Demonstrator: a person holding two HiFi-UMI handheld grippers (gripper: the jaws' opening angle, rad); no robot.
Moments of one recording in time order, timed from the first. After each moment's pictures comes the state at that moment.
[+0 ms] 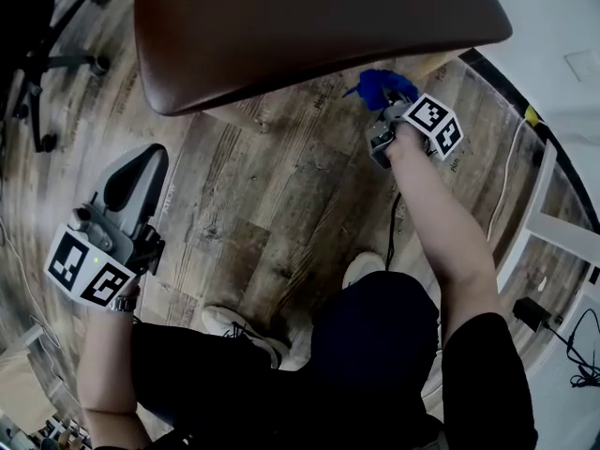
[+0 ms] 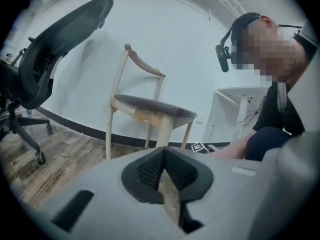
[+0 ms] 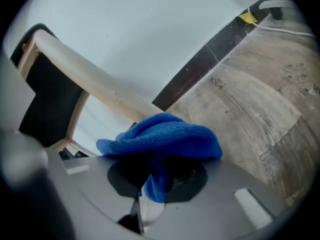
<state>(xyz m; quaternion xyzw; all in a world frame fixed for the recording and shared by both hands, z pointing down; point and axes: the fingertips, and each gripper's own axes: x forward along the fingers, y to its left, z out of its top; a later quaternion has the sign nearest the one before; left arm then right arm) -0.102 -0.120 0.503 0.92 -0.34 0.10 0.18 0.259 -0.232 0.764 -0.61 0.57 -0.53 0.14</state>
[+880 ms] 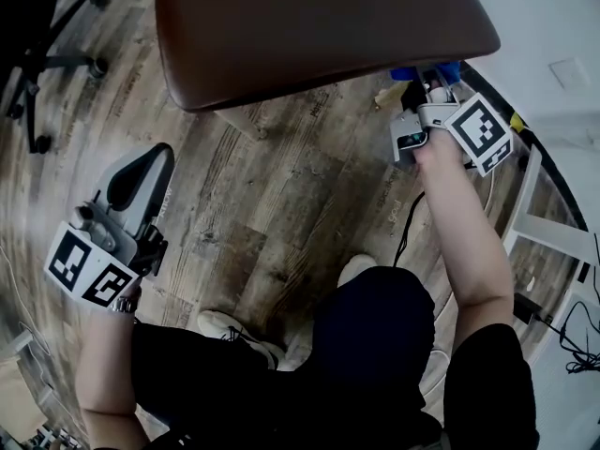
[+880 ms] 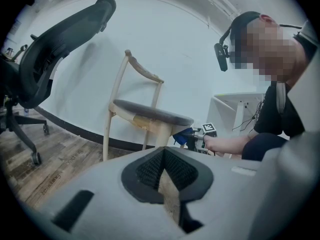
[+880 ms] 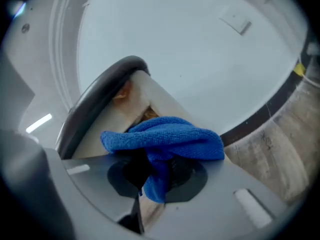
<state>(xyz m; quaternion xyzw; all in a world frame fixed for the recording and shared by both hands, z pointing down) -0.106 -0.117 0.487 0.93 -0.32 0.07 0.18 0.242 -0.246 0.538 -0.57 0.72 -0.35 0.20</state>
